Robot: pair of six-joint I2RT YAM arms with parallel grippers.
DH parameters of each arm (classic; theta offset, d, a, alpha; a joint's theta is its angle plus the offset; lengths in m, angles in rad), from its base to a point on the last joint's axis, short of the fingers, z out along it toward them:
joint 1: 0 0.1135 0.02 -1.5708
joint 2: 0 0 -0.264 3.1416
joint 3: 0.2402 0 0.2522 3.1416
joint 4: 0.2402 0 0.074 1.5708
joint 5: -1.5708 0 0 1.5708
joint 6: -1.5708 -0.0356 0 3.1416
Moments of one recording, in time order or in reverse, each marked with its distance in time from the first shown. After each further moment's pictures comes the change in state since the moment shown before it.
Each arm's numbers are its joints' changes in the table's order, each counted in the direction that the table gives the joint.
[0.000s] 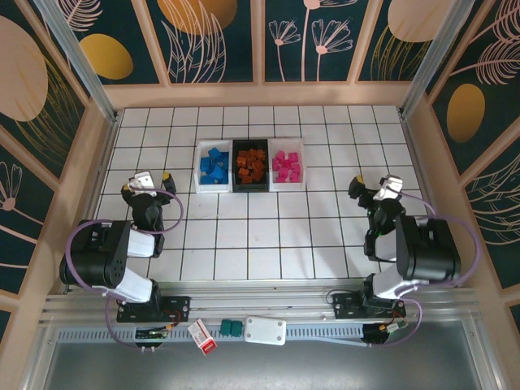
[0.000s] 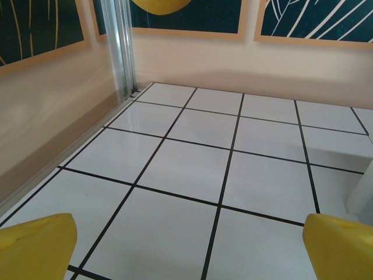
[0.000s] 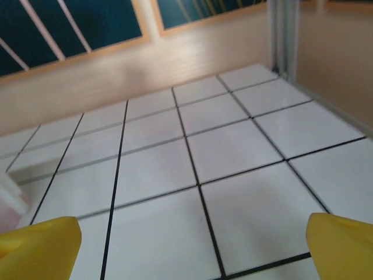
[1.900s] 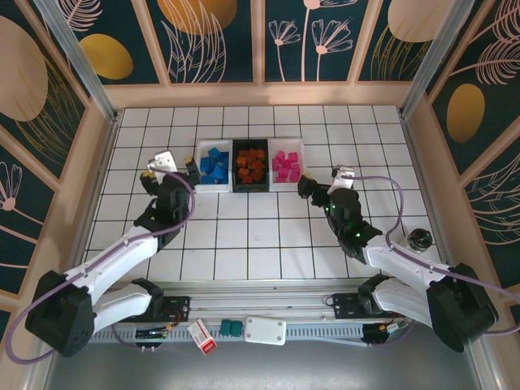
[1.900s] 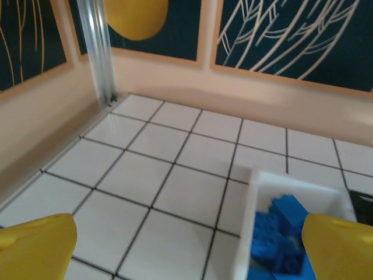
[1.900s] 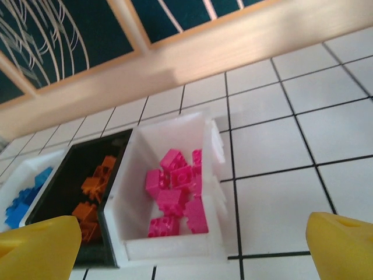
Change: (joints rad) left arm -0.439 -0.406 0.383 0.936 0.465 0.200; right arm 0.685 -0.499 0.254 0.848 -0.393 -0.267
